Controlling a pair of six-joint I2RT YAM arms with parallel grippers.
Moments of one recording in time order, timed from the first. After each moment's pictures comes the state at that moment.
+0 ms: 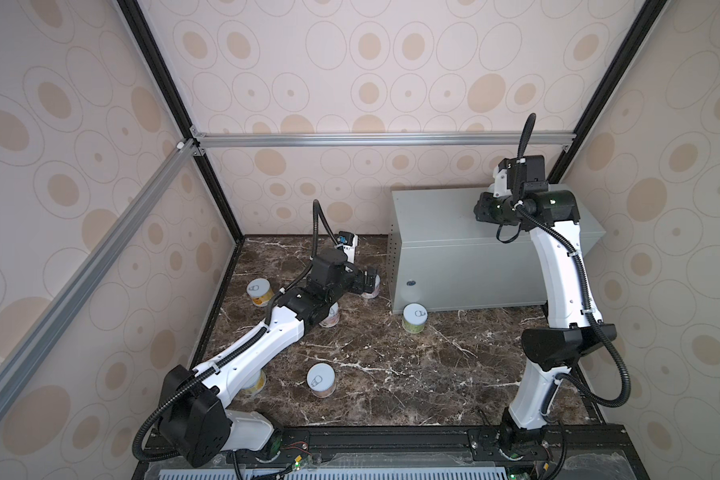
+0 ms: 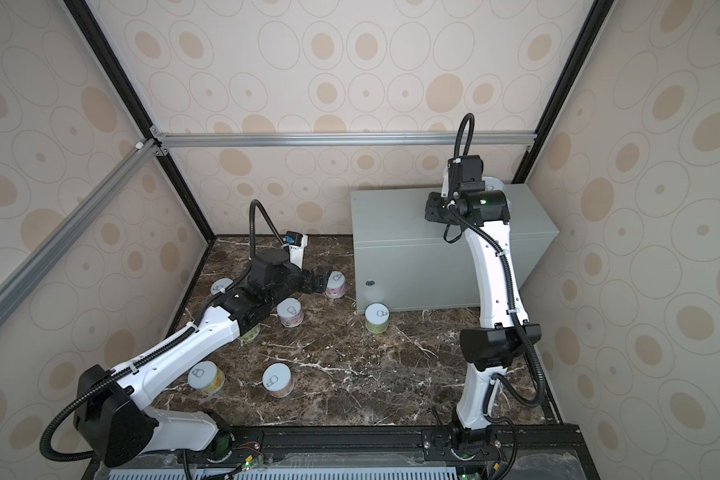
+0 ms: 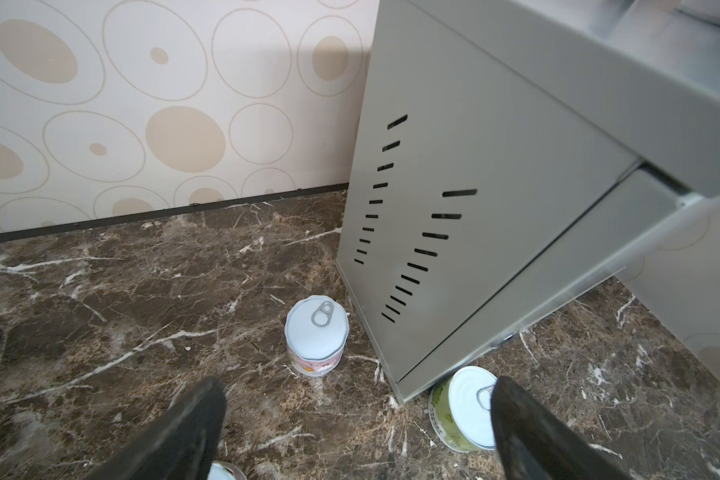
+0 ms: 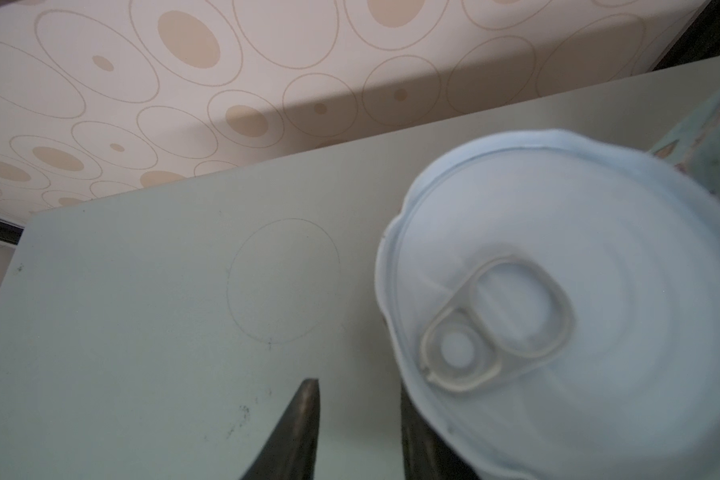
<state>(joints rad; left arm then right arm) -0.59 1.35 1.13 -0.18 -0.13 -0.24 0.12 1.91 2.45 -1.21 0.00 0.25</state>
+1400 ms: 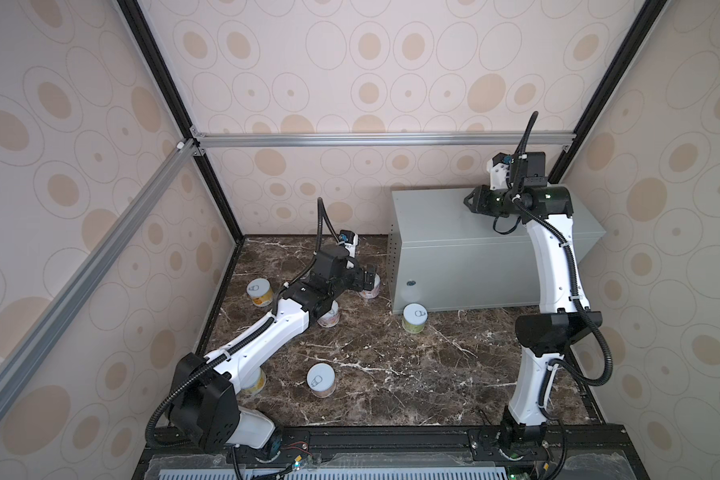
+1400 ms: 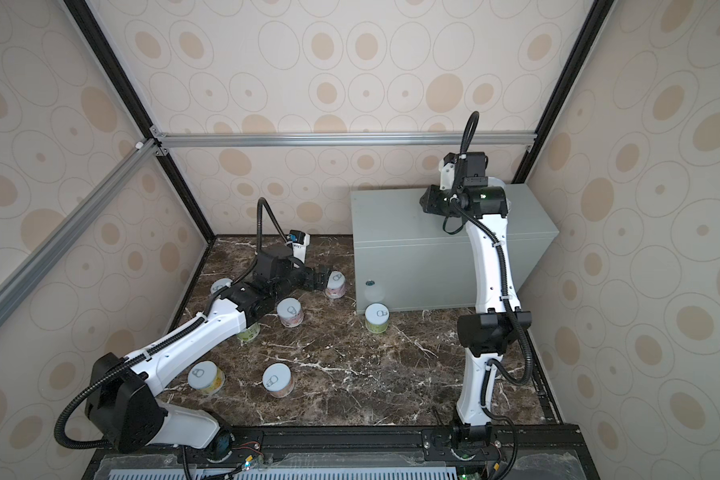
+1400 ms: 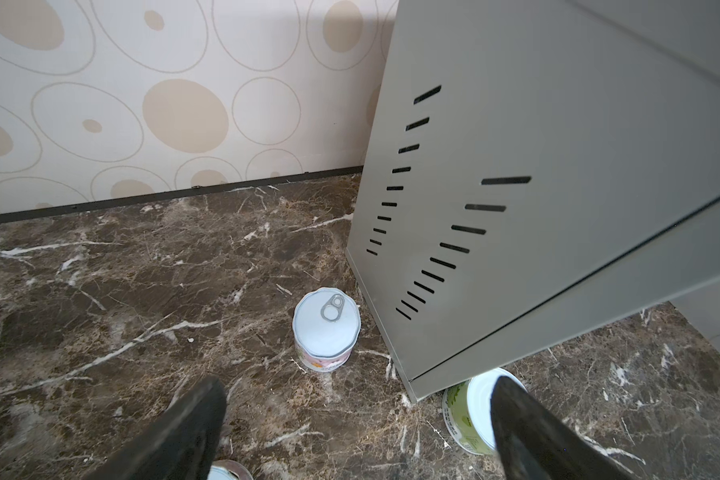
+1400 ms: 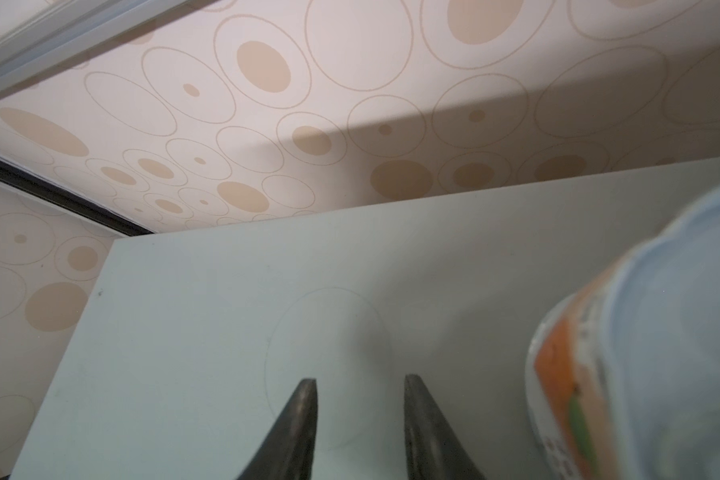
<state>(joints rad) -0.56 1.42 1.17 -0.20 -0.11 -0.24 0.08 2.04 2.57 -1.14 -0.26 0.22</state>
